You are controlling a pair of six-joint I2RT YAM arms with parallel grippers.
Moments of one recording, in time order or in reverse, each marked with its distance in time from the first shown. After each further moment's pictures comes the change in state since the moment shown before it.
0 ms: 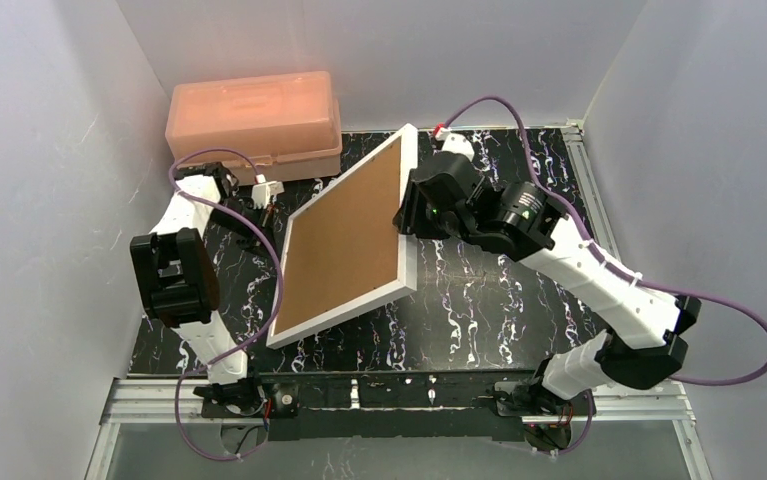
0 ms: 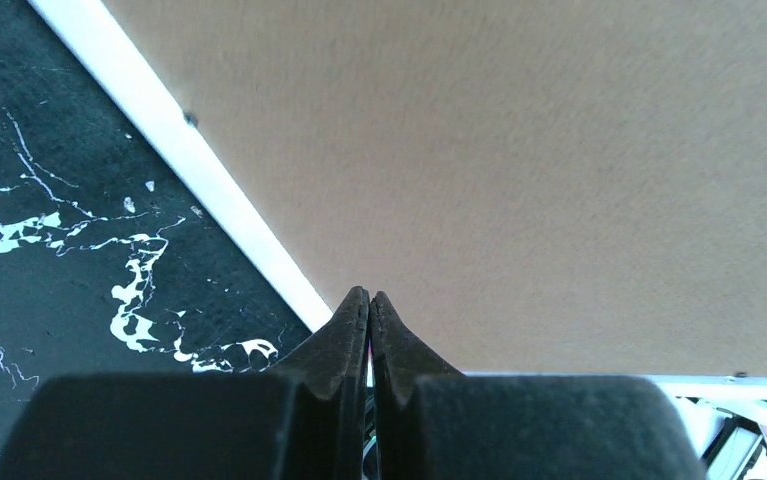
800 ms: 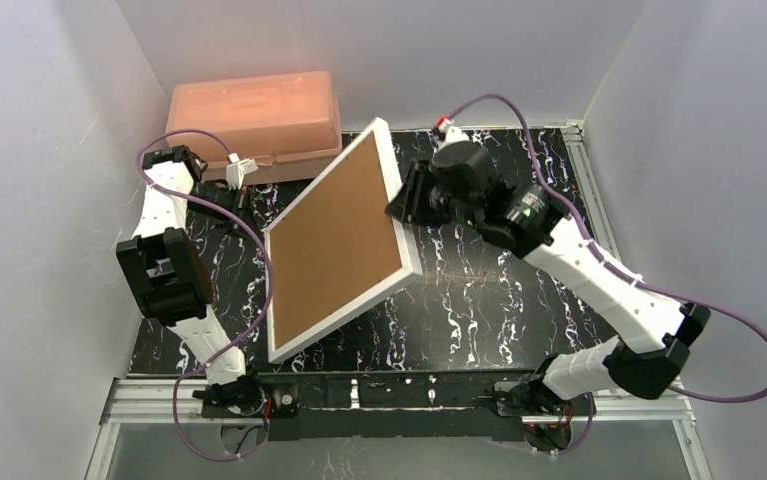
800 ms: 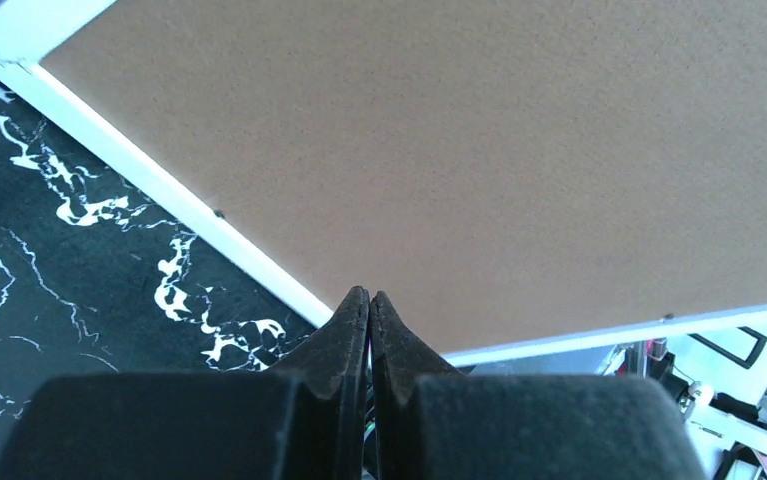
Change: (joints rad) left arm 0.131 0.034 0.191 -0.163 0.084 0.089; right arm -0.146 -0.132 -0.321 0.361 -0.270 -0.058
